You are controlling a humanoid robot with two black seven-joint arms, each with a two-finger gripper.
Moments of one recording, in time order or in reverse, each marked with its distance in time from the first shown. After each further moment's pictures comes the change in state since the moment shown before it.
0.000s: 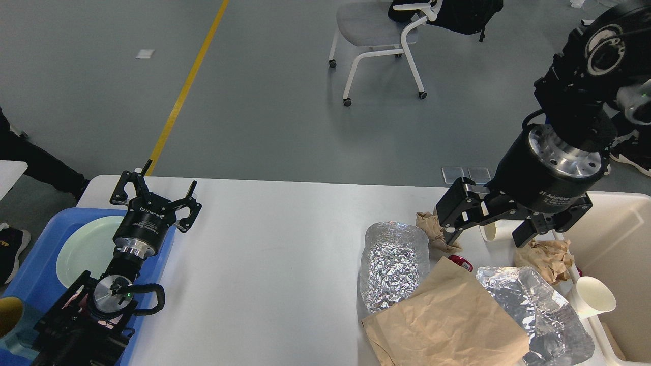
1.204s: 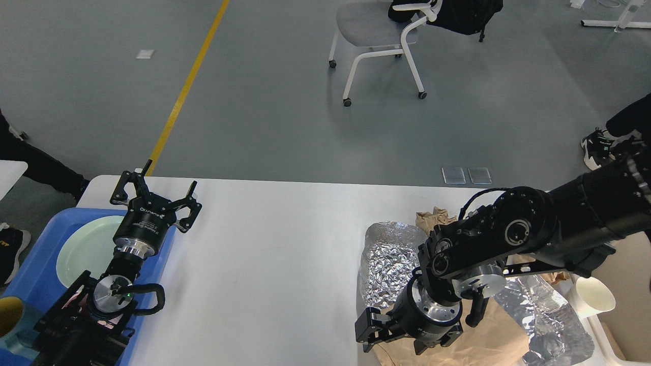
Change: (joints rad) left arm 0.000 0.000 0.000 0.000 0.000 -0.001 0.001; right arm -0.790 0.162 0.399 -0.016 -0.149 -0.597 -0.077
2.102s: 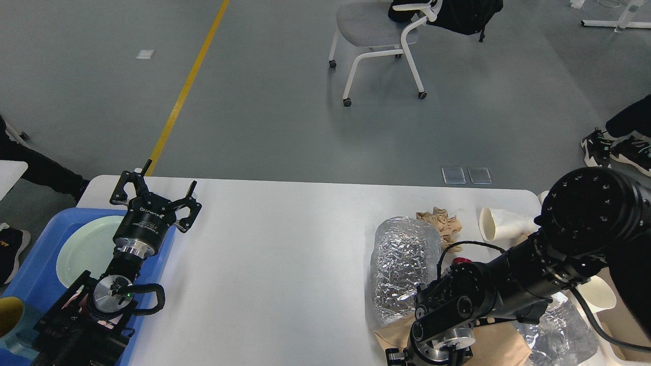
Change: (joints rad) left arm 0.000 0.000 -0.001 0.000 0.000 0.000 -0.001; right arm -0.360 0.191 -0.109 -0.288 -0.178 -0.158 -0.152
